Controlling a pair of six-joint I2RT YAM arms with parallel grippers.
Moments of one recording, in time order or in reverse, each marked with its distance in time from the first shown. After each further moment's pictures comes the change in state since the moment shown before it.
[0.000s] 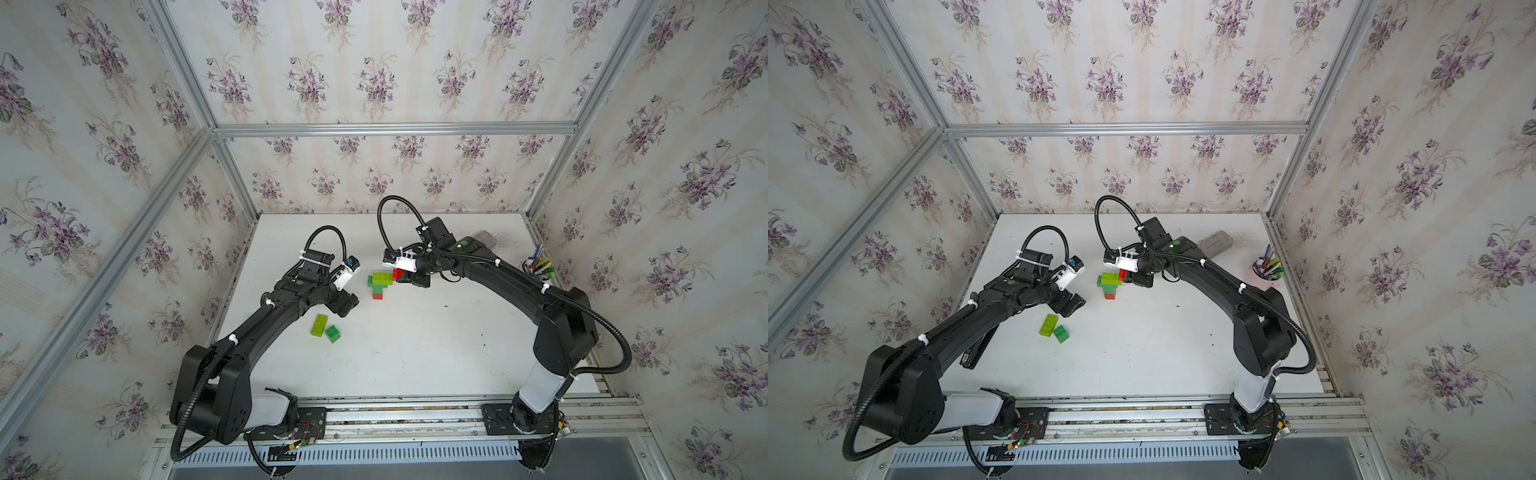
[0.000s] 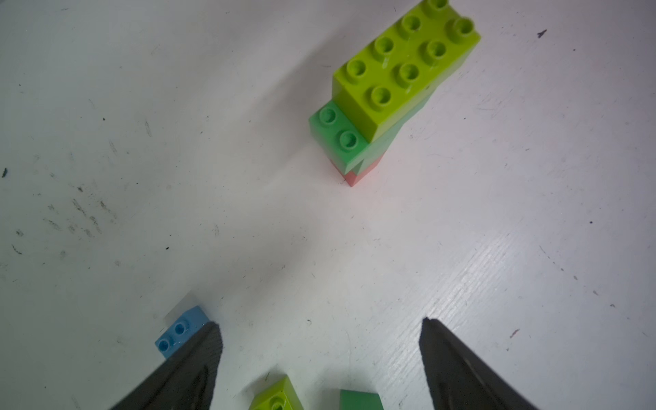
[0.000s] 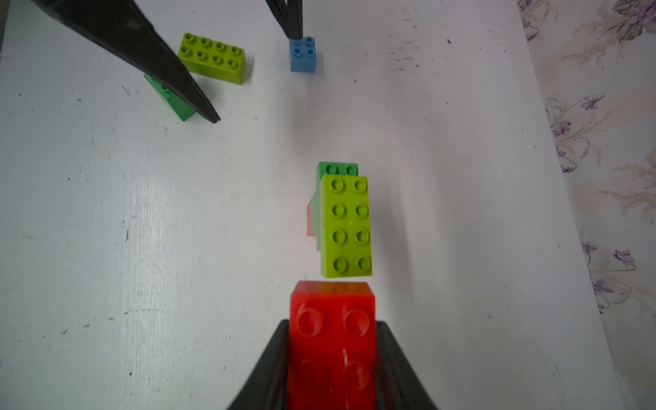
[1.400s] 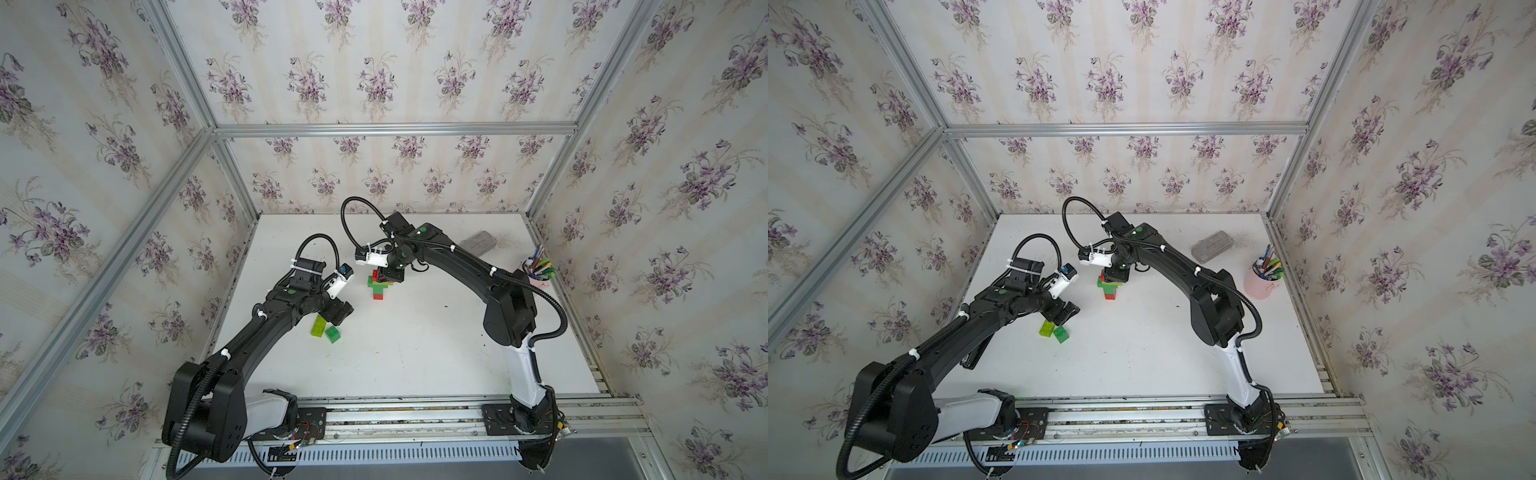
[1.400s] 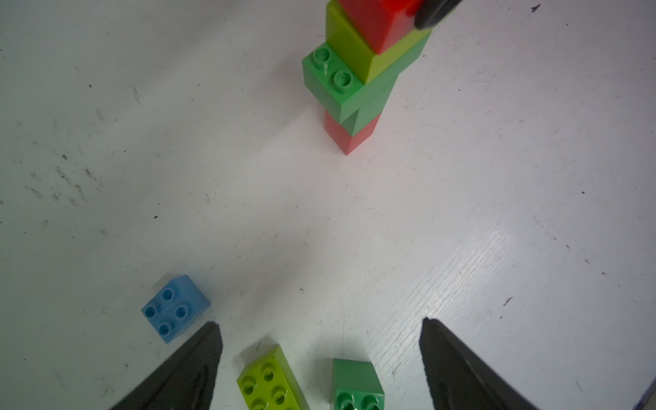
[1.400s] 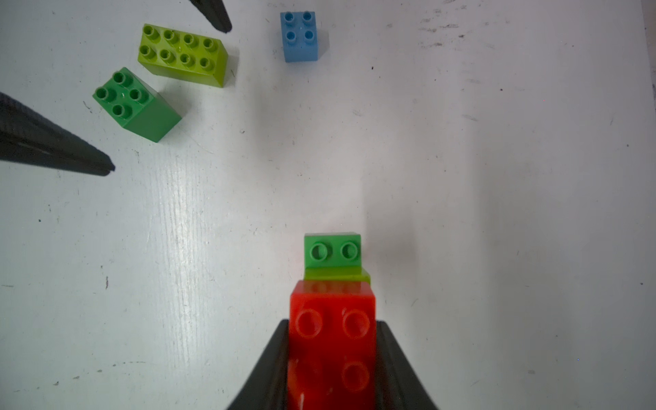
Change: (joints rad) left arm 0.036 -0.060 -0.072 -0.009 0.029 0.021; right arm 0.083 0.348 0.433 -0.254 0.081 0.073
